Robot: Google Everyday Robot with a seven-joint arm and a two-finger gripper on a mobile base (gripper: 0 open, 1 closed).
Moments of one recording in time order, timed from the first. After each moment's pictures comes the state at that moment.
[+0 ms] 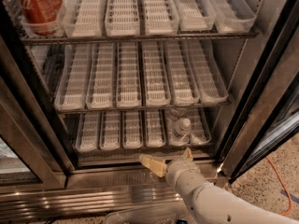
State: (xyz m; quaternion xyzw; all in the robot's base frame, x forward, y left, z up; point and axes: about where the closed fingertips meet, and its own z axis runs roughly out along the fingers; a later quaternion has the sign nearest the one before) arm 0.516 -0.074 0.637 -0.06 0.83 0.15 0.53
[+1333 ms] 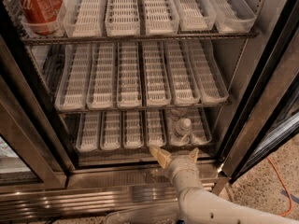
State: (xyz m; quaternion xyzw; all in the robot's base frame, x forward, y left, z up) arm 0.558 -0.111 0.601 0.05 0.81 0.08 0.58
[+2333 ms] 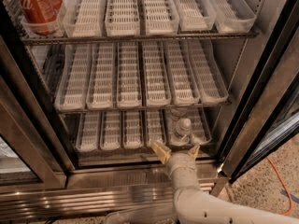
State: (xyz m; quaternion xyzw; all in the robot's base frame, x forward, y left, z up) arm 0.575 -0.120 0.606 0.06 0.78 0.05 0.62
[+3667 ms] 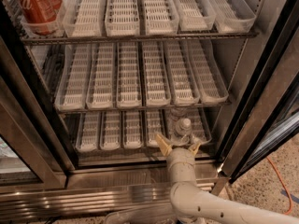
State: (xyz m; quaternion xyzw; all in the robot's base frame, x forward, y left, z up) arm 0.606 -0.134 0.600 0.12 0.74 0.06 0.66
